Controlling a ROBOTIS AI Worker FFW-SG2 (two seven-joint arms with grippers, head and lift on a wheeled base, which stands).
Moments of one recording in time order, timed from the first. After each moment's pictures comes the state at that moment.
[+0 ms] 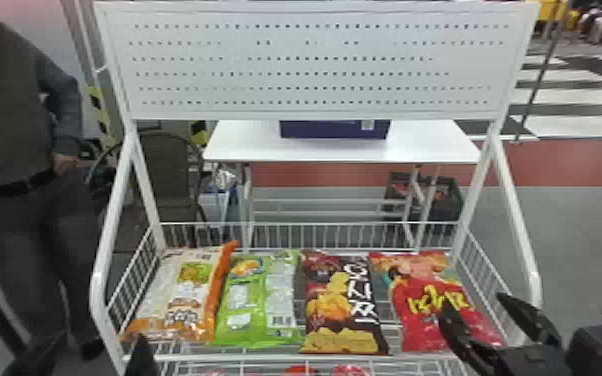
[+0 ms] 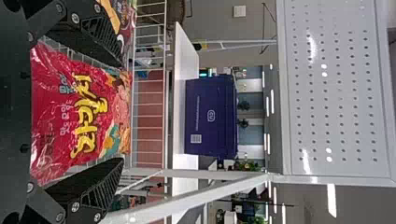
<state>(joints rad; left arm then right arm) 0.86 0.25 -0.01 -2.38 0.09 -0.10 0.21 0.37 -0.43 0.11 -2.01 -0.38 0.10 -0.13</state>
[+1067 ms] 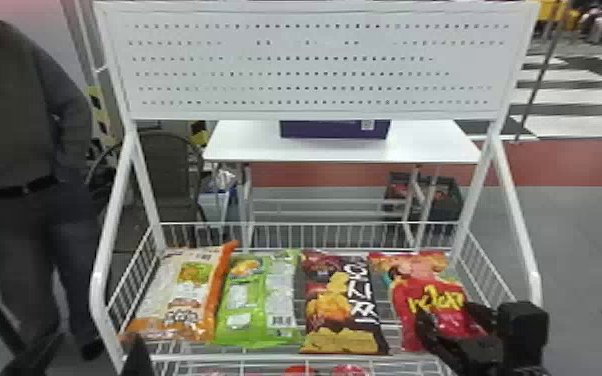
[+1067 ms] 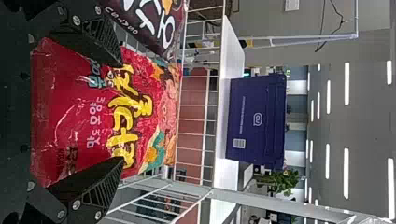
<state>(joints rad) 0.86 0.26 0.00 -2.36 0.10 -0.12 0.21 0.14 -0.37 0.19 -1.71 -0.33 0.22 -0.09</state>
